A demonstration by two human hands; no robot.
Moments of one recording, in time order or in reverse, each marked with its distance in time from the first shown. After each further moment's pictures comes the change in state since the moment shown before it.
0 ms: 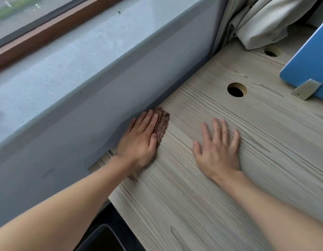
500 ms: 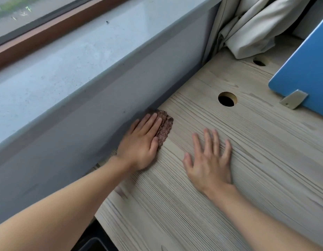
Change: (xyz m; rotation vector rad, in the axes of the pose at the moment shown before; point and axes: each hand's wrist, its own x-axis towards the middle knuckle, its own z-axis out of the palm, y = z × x) left_hand 0.037 0.015 -0.001 0.035 -0.017 0.119; right_hand -0.001 -0.002 0.001 -0.018 0.001 0.011
